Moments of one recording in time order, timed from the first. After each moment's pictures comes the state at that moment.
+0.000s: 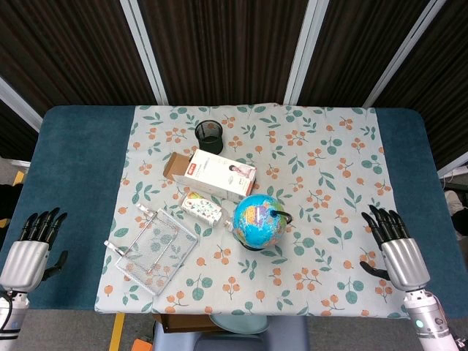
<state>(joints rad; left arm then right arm) -0.15 -1.21 -0.02 -1.45 1.55 1.46 0.06 0.13 -1.25 0.01 -1.52 -1.63 1.49 -0.05</state>
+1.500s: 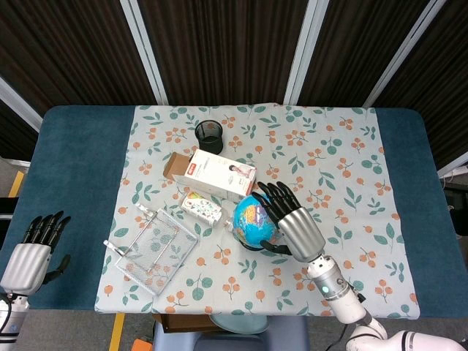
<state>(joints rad) -0.15 -1.19 0.00 -1.48 1.57 1.45 0.03 0.47 -1.52 0.19 -1.70 -1.64 1.29 -0.24</state>
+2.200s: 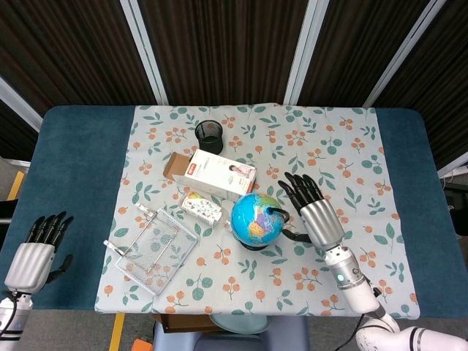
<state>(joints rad) -0.16 -1.20 -0.01 -1.47 1.55 1.43 0.06 0.46 -1.49 0.18 -1.59 -1.53 1.29 -0.17</state>
